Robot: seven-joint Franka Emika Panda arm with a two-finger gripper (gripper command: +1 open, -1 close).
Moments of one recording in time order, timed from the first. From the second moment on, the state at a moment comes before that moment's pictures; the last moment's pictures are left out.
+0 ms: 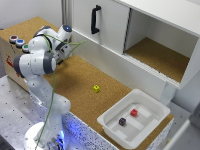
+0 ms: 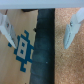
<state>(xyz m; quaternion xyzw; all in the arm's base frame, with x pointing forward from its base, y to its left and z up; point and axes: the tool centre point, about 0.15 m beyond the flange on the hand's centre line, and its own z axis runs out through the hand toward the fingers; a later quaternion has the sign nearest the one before) 0.328 0.360 0.320 -0.97 -0.06 0.01 0.25</state>
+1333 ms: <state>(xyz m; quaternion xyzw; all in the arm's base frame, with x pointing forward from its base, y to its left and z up) 0.340 0.360 0.297 -0.97 -0.05 0.01 0.25</state>
